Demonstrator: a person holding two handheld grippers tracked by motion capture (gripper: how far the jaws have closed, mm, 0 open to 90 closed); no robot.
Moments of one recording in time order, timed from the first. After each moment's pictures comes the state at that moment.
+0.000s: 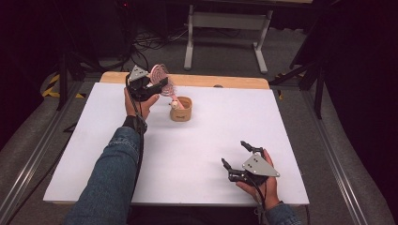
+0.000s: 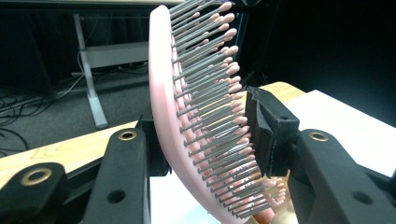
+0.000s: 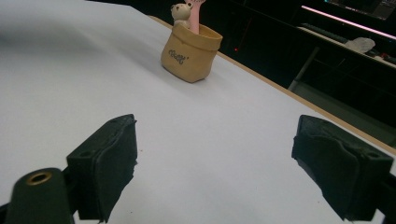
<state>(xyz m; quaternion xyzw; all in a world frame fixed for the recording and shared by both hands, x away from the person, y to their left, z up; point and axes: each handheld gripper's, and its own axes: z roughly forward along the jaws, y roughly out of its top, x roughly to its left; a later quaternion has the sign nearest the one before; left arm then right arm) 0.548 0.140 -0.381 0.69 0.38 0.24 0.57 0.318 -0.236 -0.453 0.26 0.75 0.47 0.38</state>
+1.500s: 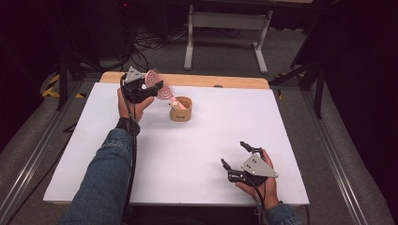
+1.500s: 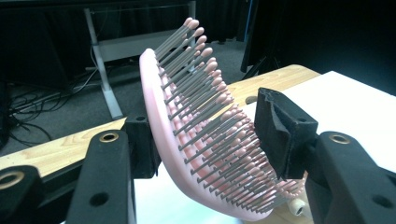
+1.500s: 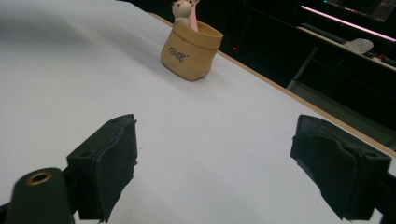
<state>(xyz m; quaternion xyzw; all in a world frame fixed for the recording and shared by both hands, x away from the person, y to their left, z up) 0.540 0.154 -0.379 0.70 0.38 0.26 0.54 0.317 -0.234 -0.454 0.26 0.75 0.46 0.39</state>
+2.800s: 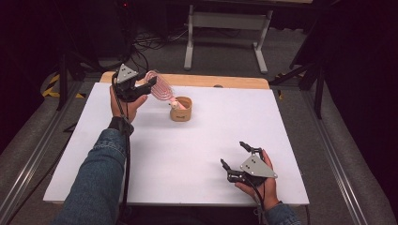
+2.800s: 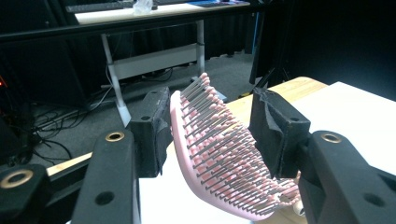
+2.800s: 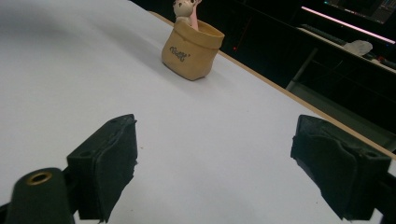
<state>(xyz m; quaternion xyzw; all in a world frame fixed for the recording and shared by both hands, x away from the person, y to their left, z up) 0.525 0.169 -0.362 0.69 0.36 0.30 0.54 0.316 -0.232 -0.453 0.25 0.75 0.46 0.39</state>
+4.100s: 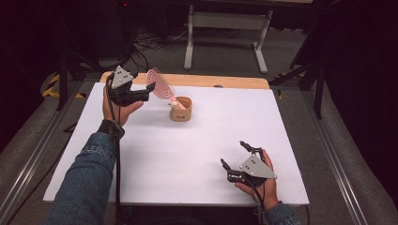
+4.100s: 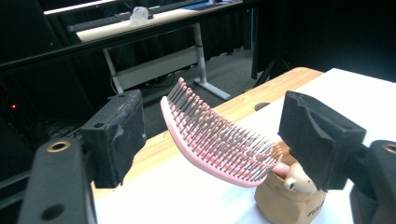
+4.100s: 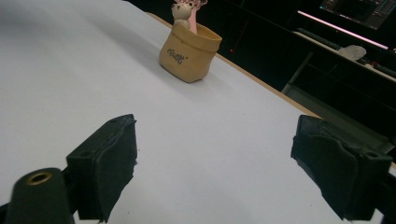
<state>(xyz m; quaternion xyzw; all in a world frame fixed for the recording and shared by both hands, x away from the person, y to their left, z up) 0.499 0.178 -0.350 0.71 0.32 0.33 0.53 0.315 -0.231 -0.452 0.25 0.75 0.46 0.40</state>
